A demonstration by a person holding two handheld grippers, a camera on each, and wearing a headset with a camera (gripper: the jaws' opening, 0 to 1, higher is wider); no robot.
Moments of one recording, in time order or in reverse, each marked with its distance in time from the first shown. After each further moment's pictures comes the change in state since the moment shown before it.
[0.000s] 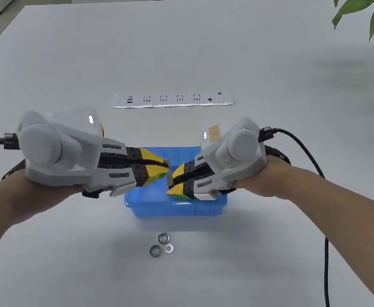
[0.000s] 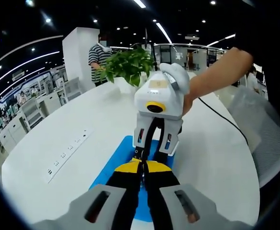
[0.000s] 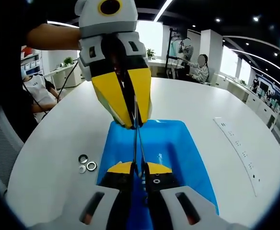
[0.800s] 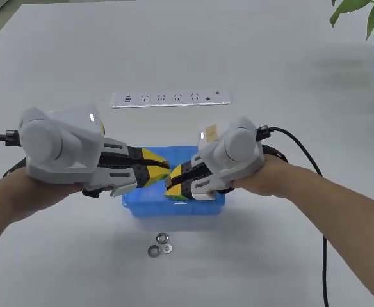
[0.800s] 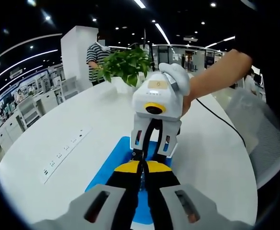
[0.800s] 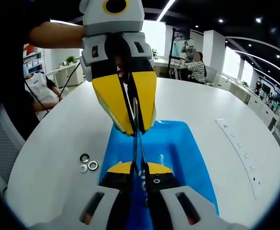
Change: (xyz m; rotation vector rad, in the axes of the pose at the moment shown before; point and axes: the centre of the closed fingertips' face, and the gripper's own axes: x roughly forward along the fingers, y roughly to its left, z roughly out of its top) left arm 0.004 -0.003 0.001 -0.013 0.000 -0.034; right arm 0.001 0.003 0.000 -0.021 0.006 0.018
